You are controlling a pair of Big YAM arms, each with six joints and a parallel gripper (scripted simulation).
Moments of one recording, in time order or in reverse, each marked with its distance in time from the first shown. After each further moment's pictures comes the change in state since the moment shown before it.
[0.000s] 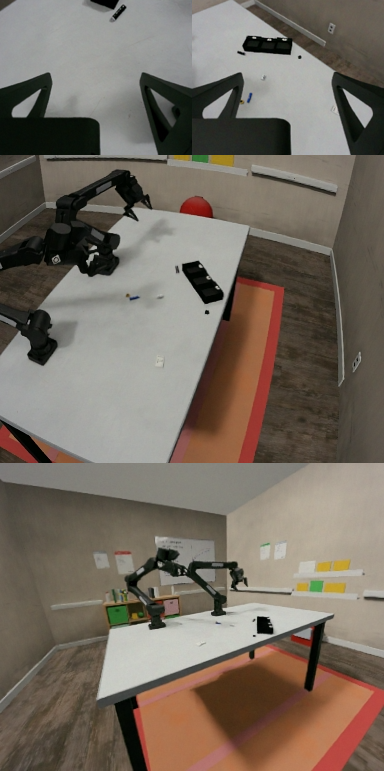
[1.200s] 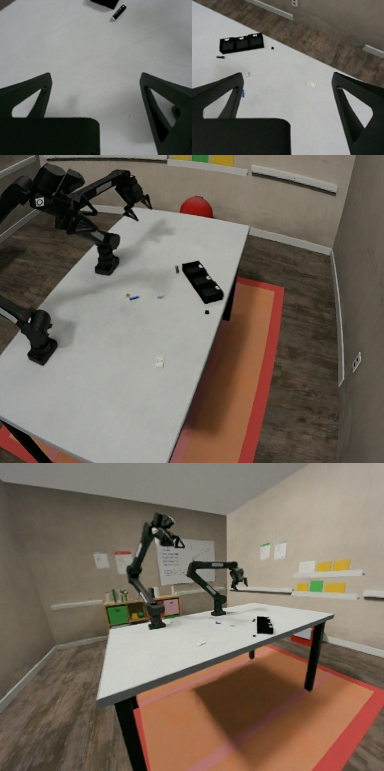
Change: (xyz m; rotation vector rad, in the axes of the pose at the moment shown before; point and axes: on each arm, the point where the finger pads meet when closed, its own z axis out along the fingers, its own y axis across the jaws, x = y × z) left arm 0.000 0.000 0.000 0.000 0.000 0.000; right arm -0.131 -0.030 -0.084 0.273 0.215 0.138
